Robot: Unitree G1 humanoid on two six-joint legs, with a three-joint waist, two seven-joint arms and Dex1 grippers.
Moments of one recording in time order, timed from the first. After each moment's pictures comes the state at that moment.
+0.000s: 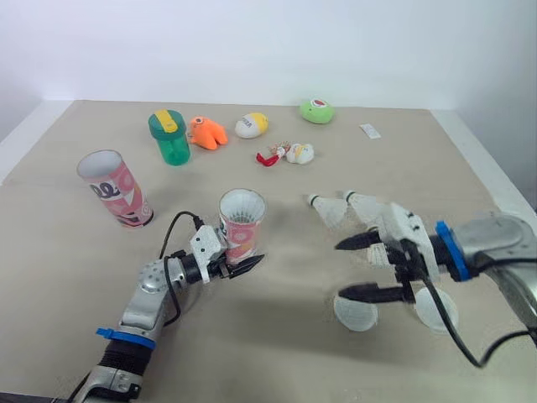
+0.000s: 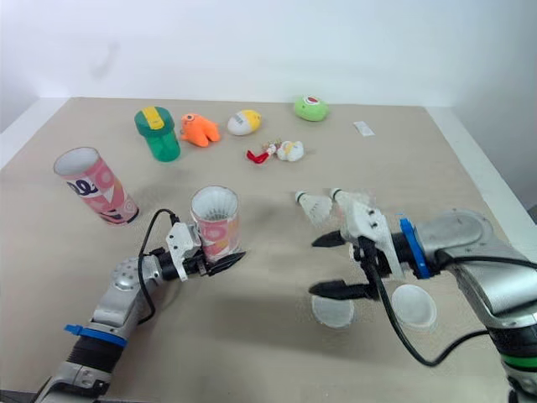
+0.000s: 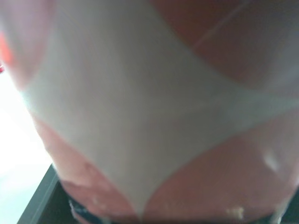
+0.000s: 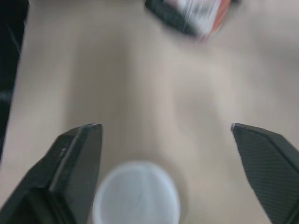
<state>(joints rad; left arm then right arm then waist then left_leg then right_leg) -0.27 0.25 -0.12 0.19 -0.20 -0.15 -0.90 -0.25 -1.07 0.02 -0.37 0.46 0.56 1.29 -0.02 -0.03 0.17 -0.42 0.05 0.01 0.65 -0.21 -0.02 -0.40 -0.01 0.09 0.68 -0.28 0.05</state>
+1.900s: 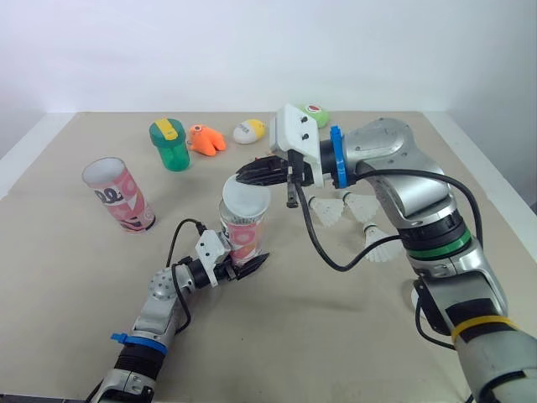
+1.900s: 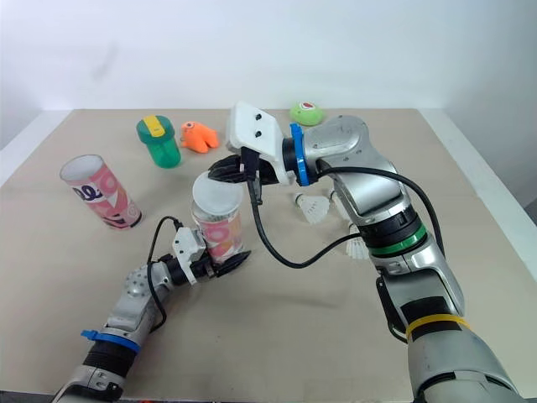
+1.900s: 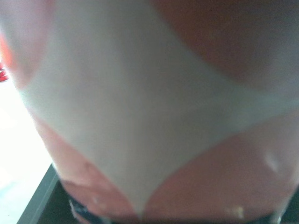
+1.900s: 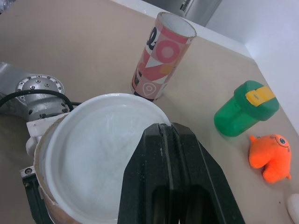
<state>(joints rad) -0.25 0.21 -0.12 0.25 -0.19 -0.21 -0.87 -1.07 -0.51 0.33 -0.02 0.25 0.51 1.13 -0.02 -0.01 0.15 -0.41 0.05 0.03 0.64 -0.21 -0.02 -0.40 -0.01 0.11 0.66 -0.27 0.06</state>
